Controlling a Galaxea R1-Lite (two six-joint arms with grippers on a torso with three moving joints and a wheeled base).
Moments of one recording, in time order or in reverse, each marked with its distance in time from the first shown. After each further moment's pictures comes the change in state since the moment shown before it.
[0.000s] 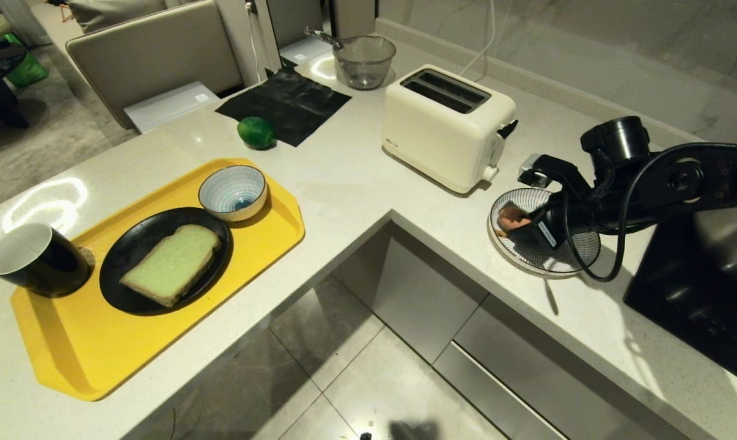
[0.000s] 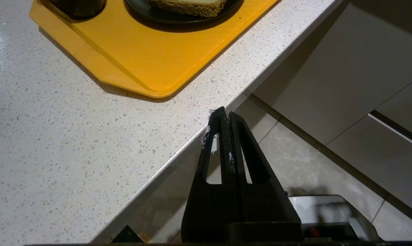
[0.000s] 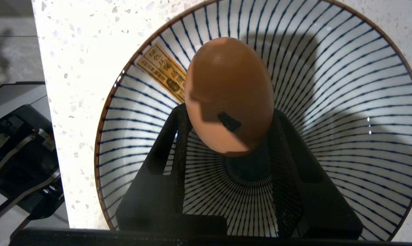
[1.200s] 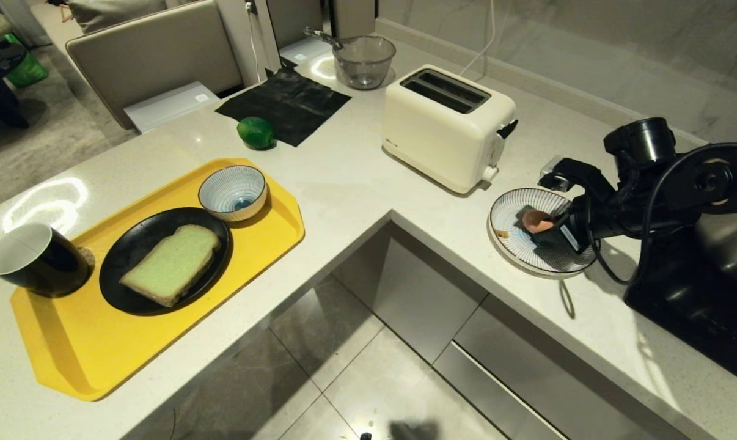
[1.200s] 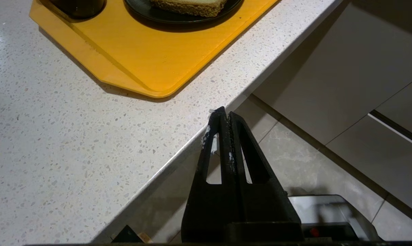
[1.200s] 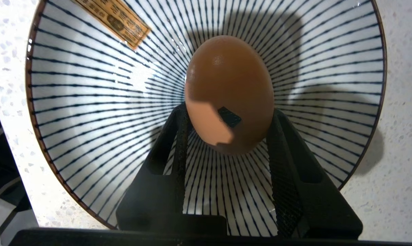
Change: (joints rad) left arm -0.001 0.000 0.000 0.000 0.000 0.000; right arm -0.053 -0.050 0.064 0.004 -0.080 -0.008
